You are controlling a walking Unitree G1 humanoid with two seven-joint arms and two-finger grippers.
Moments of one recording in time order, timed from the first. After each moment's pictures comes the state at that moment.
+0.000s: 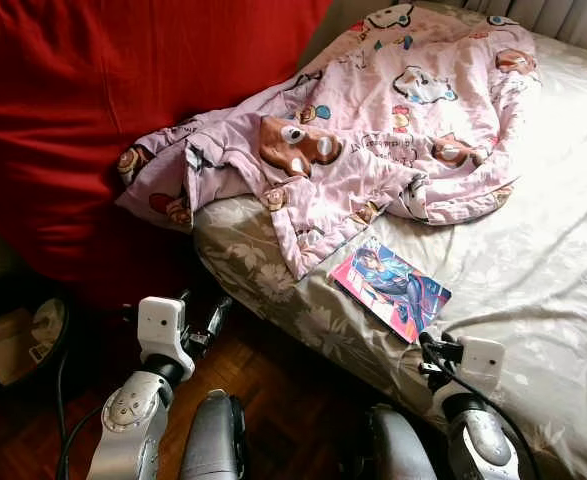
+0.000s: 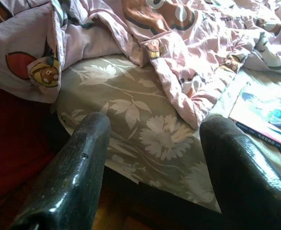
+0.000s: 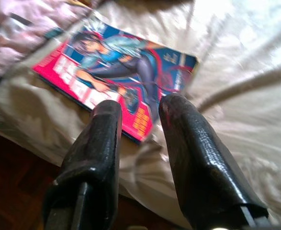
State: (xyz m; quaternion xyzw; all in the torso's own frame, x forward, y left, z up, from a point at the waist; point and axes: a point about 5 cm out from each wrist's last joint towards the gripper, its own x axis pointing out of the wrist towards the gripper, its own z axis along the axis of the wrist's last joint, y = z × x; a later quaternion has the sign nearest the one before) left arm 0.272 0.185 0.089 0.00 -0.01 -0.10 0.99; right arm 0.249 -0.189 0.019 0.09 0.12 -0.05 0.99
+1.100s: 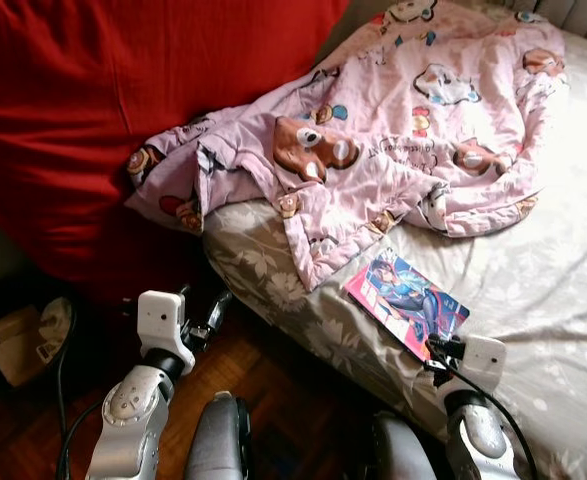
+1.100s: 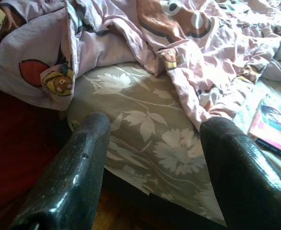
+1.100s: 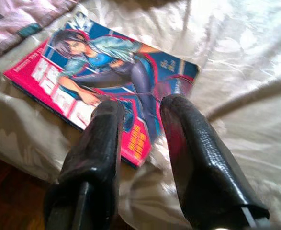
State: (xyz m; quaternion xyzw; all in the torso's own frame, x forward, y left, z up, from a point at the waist) left arm 0.276 0.185 0.093 0.00 -0.02 -0.10 0.99; right arm 0.256 -0.196 0.011 0.06 0.13 -0.10 0.98
